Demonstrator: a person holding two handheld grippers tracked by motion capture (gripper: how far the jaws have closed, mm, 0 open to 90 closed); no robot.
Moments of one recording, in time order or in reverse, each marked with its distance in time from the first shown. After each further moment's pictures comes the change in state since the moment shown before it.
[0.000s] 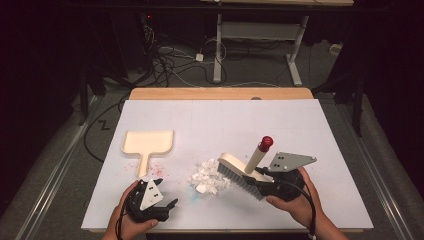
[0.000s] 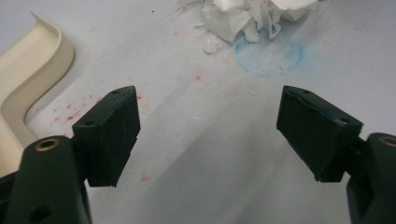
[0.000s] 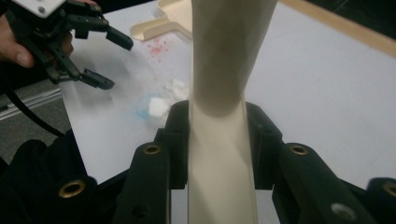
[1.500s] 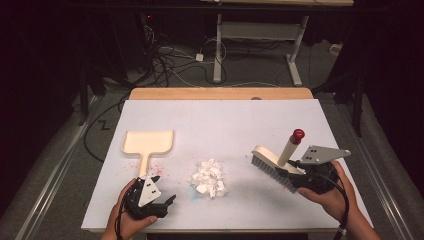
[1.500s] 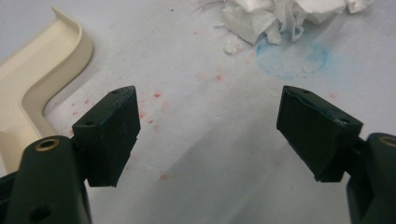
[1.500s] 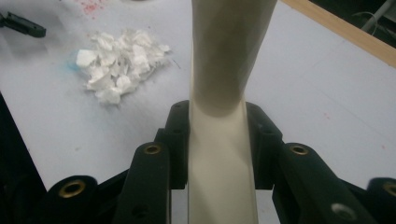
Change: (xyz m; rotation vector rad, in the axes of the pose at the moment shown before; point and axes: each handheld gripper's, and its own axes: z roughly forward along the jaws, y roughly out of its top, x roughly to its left) left arm 0.008 -0.002 0.001 -0.002 0.024 -0.048; right arm -0.050 -0.025 -0.049 0.101 -0.149 -0.006
